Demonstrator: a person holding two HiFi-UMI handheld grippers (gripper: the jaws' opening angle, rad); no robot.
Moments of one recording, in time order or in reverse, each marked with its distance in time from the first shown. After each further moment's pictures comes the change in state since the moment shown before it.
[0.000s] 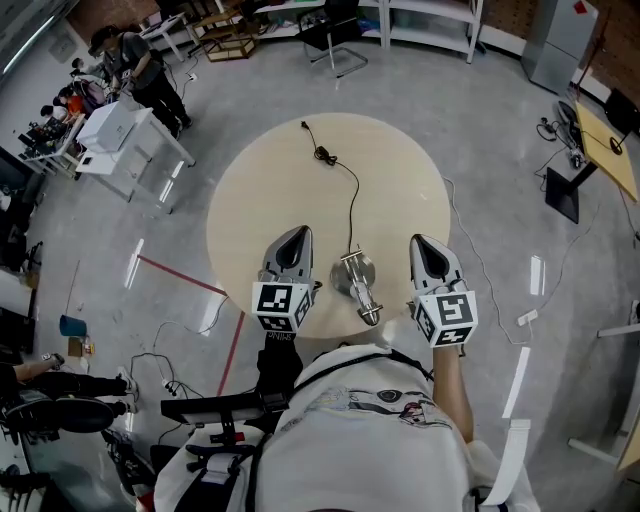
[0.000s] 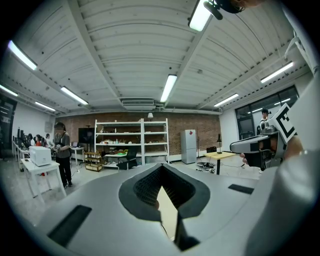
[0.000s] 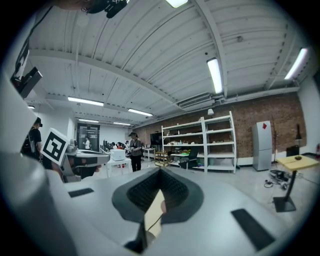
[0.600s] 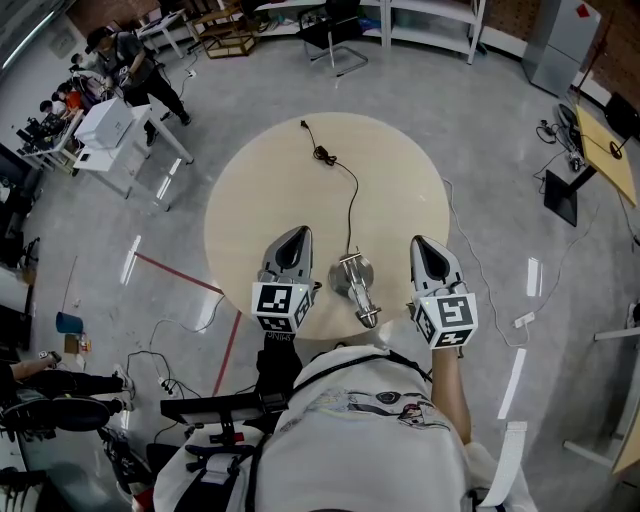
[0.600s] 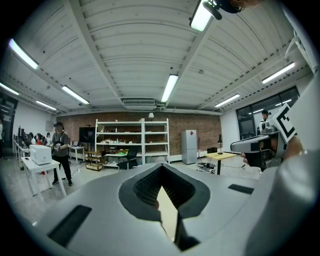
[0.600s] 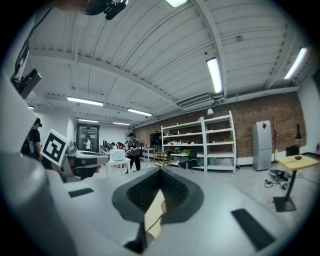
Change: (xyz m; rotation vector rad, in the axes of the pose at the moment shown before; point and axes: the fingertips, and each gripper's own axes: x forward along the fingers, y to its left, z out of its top) left arm 0.004 0.002 -0.002 -0.011 -0.004 0.004; right arm 0.004 -0.003 0.001 0.004 0.001 -0.003
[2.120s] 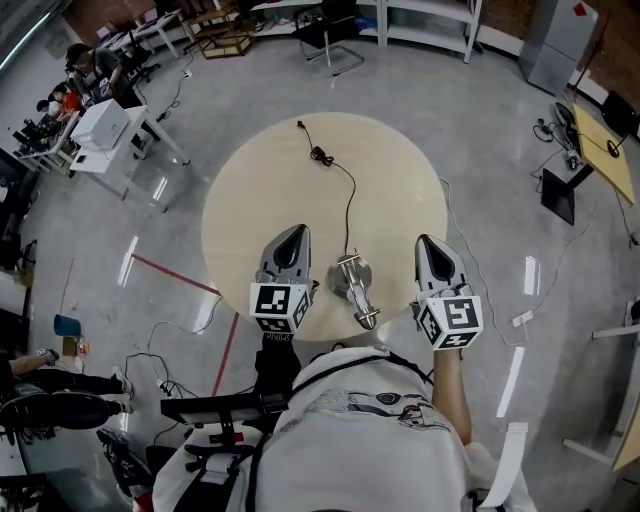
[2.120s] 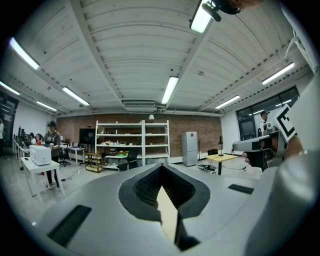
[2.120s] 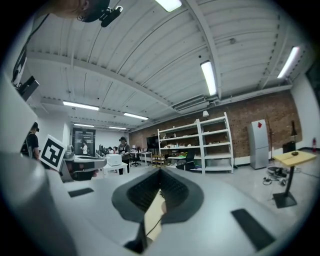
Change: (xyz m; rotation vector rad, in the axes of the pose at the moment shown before) left arm 0.002 -0.001 0.006 0.000 -0.024 0.004; right arm -0.009 -0.013 0.008 0.039 -0.046 -0.036
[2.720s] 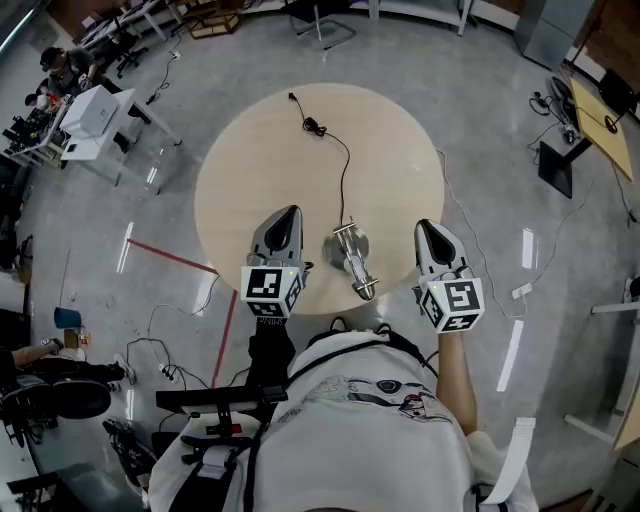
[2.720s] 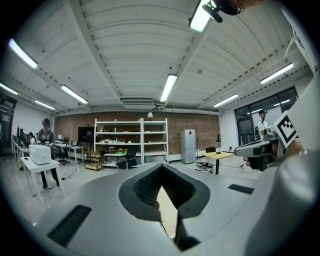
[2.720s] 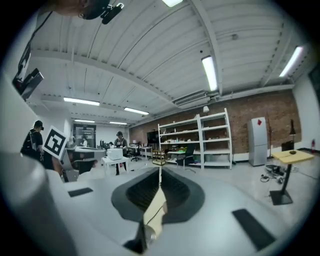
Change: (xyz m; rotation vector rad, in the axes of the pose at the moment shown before) left arm -0.014 -0.004 -0.013 0.002 0.033 -0.014; right arm -0.019 -0.003 -0.035 -0.004 0.071 0.006
